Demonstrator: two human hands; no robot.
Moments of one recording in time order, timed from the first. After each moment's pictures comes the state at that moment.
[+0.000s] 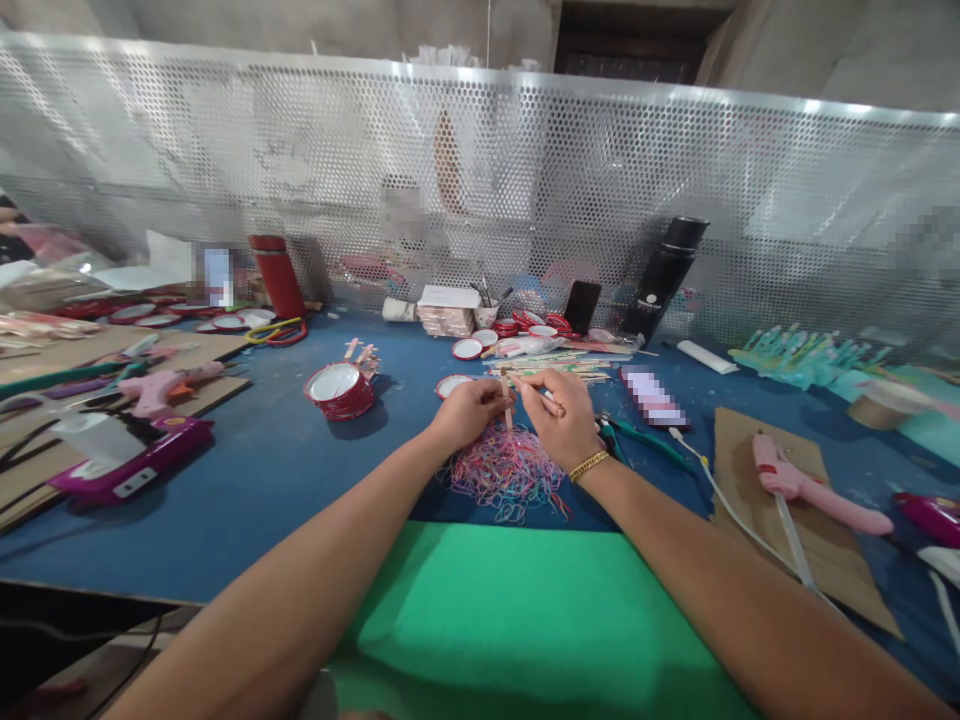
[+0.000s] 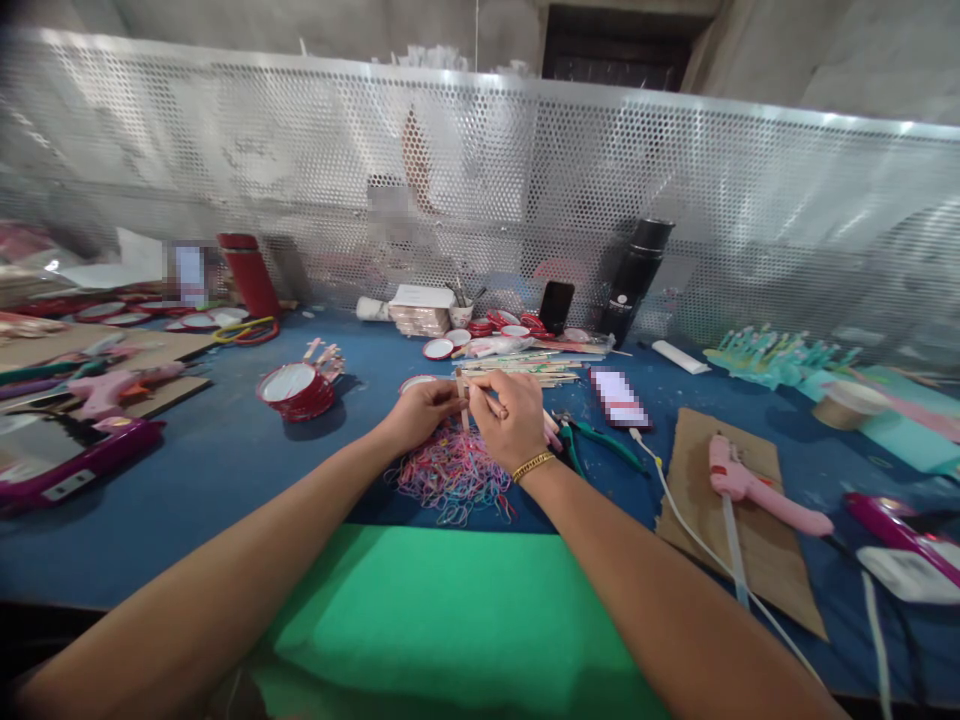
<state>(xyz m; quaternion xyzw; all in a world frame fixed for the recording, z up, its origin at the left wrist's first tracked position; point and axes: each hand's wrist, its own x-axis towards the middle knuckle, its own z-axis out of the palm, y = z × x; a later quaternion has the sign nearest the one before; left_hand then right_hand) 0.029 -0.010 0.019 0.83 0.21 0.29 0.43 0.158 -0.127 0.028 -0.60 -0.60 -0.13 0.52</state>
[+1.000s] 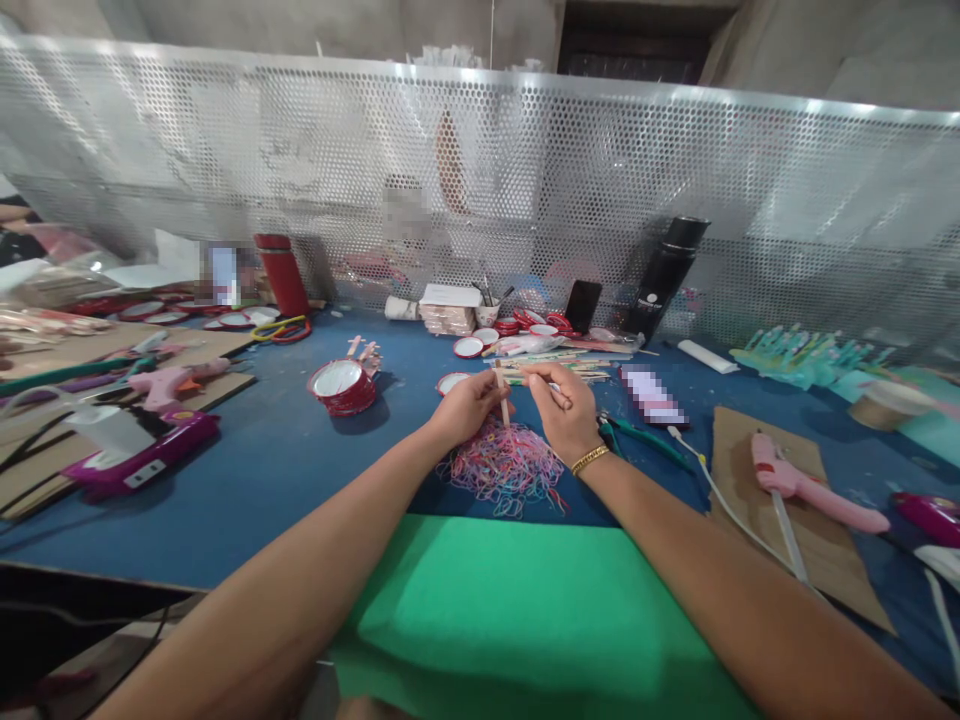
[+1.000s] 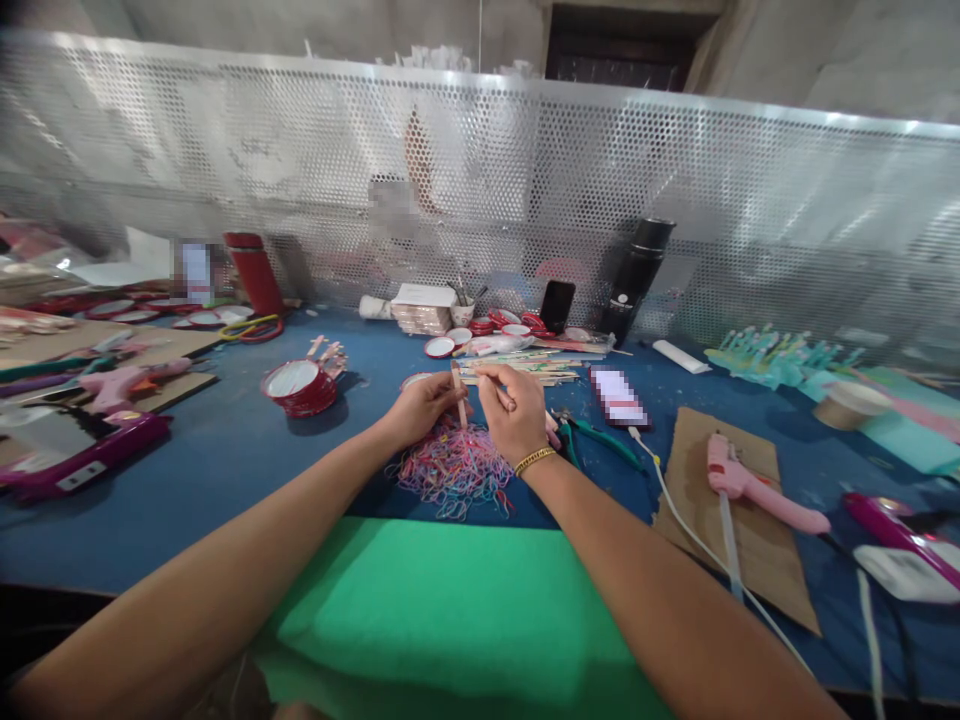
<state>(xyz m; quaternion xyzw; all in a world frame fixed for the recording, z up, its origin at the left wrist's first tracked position) 0.028 -0.011 0.017 0.78 0.21 0.28 0.52 0.162 -0.124 0.023 -0.57 -0.56 -0.05 0.60</state>
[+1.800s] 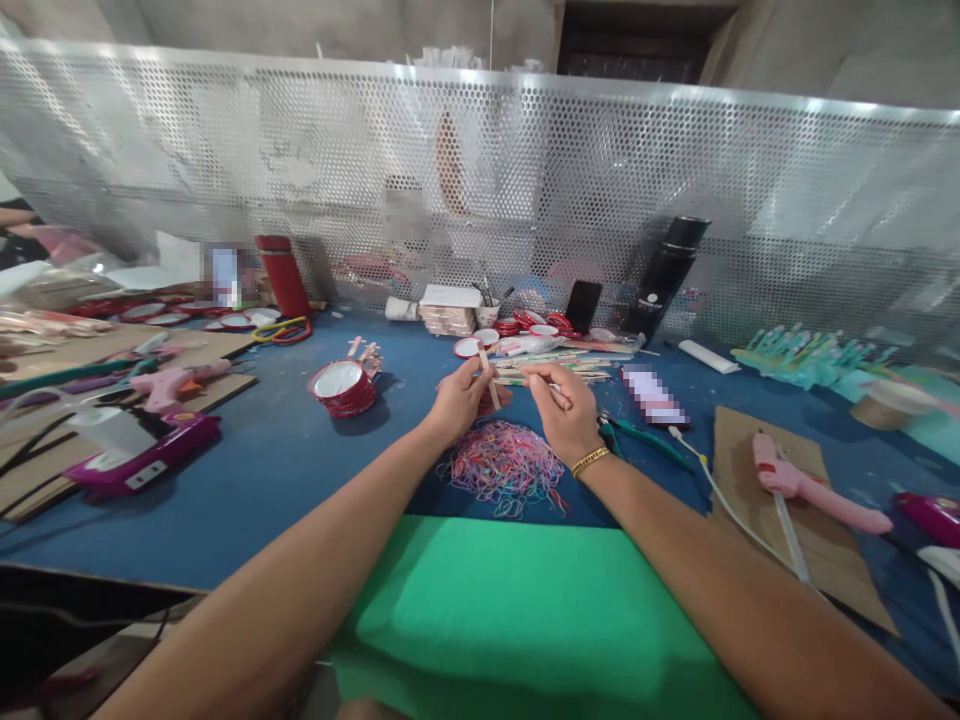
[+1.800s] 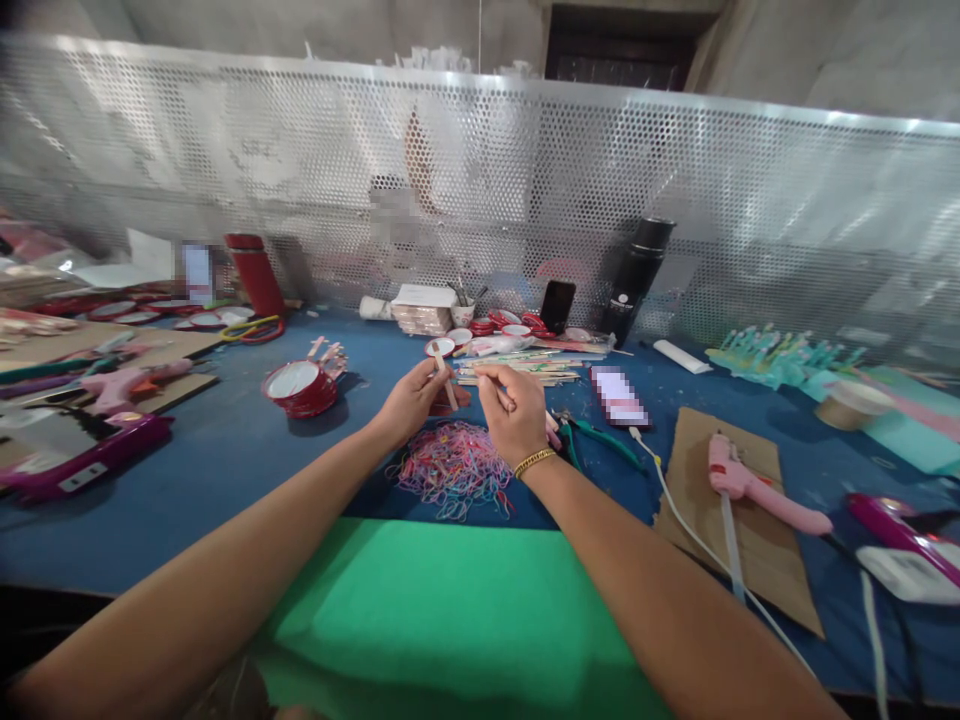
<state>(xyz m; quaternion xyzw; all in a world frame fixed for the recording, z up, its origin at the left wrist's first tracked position) 0.026 -0.017 0.025 0.70 0.28 0.32 0.57 0.161 -0.125 0.024 -0.57 -0.56 -0.05 0.60</state>
